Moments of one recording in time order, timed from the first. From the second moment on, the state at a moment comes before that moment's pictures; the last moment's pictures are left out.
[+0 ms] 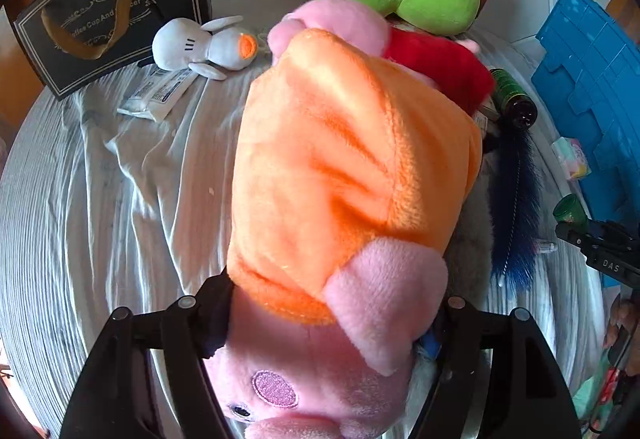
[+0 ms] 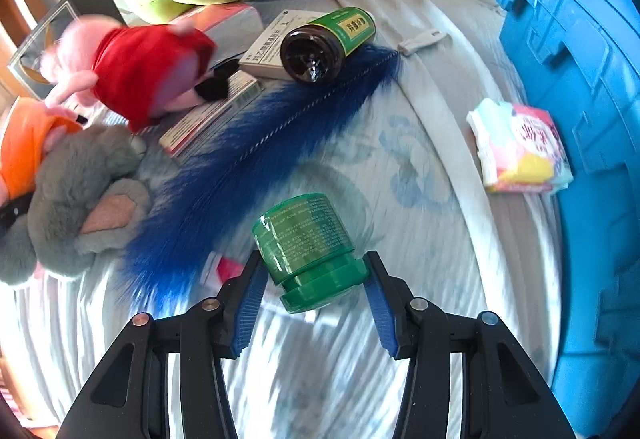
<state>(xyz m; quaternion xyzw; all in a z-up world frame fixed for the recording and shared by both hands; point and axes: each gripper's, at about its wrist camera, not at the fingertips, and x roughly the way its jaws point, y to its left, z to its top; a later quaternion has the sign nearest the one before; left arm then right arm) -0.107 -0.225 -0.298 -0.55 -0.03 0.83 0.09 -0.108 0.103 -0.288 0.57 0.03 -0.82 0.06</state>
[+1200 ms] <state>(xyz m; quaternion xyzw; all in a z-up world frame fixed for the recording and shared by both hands) -0.028 -0.209 -0.179 -0.48 -0.01 0.87 0.09 -0.028 0.113 -0.178 0.51 0.02 -0.85 0.11</state>
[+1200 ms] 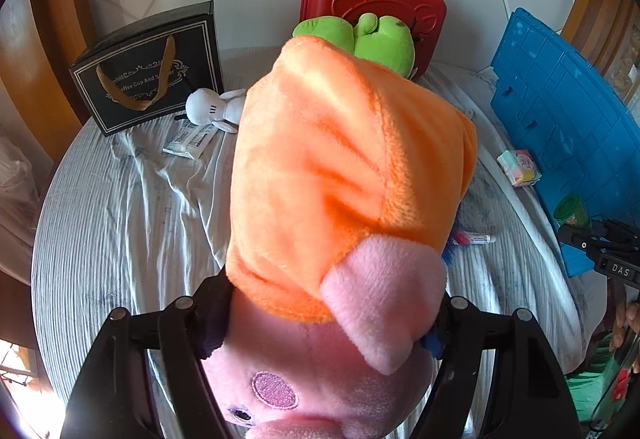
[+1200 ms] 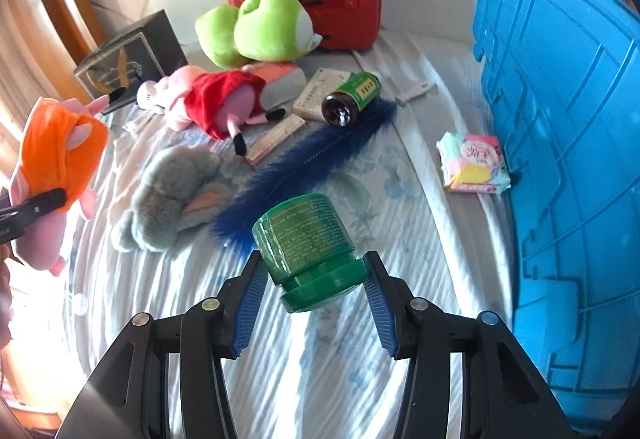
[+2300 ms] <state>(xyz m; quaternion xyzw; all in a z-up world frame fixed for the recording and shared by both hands) -0.005 -0.110 -0.058 -0.41 0.00 0.91 0.06 -0.018 0.152 -0.043 0.44 0.03 -0.88 0.20</state>
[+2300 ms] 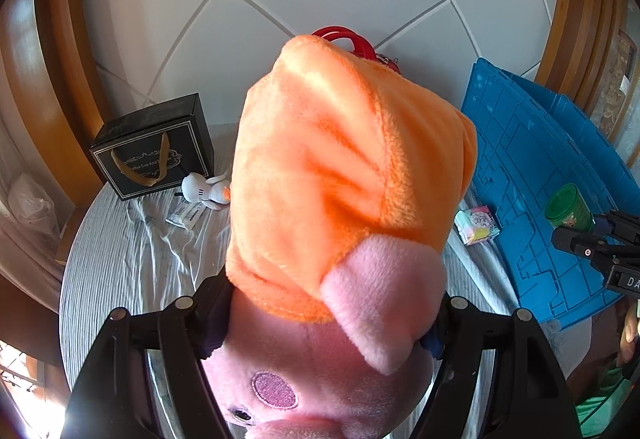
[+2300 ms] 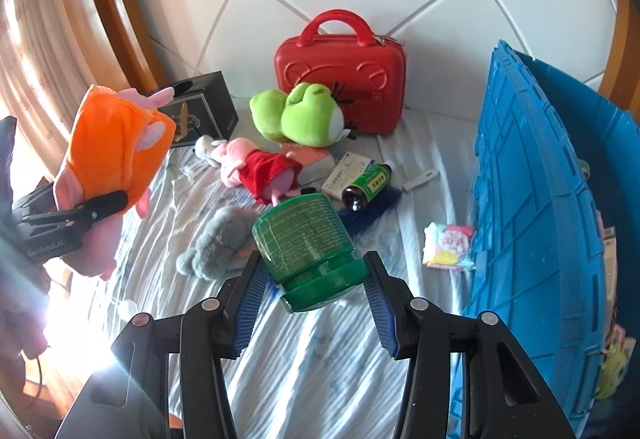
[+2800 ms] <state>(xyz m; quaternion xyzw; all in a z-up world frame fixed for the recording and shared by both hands) -0.003 -0.049 -0.019 -0.38 0.02 0.92 0.08 -0.008 0.192 -0.001 0.41 0.01 -0.89 0.22</state>
